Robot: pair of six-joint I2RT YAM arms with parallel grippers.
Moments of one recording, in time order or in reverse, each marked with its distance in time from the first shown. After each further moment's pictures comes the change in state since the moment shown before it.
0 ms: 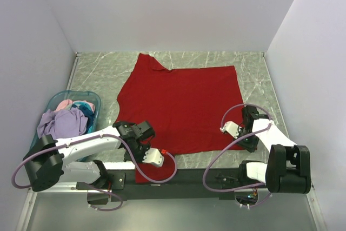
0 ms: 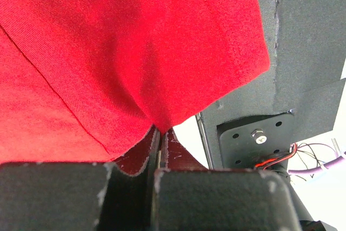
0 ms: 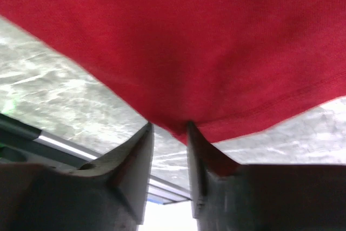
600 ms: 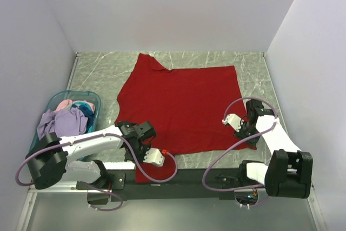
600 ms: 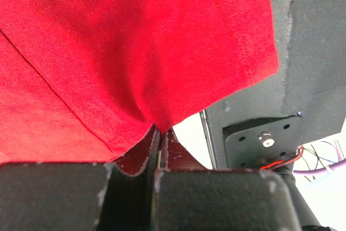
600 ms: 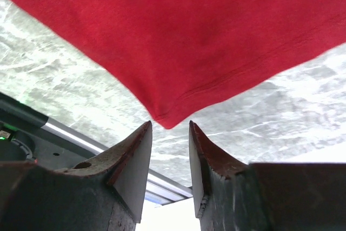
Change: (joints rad) left arm 0.001 0.035 -0.008 0.027 -0.021 0.000; right arm -0.030 -0.044 0.124 -0.094 -0.058 0.010
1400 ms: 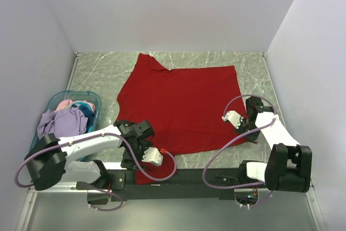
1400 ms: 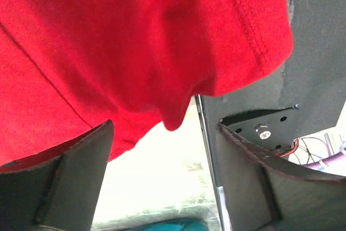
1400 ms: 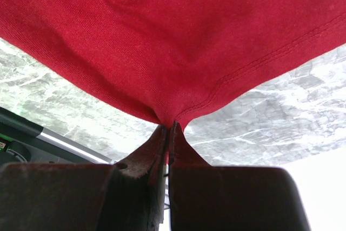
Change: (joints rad) left arm 0.029 -0.021 0.001 -0.039 -0.008 -0.005; right arm 0.000 0.054 0.018 0.040 -0.012 0.018
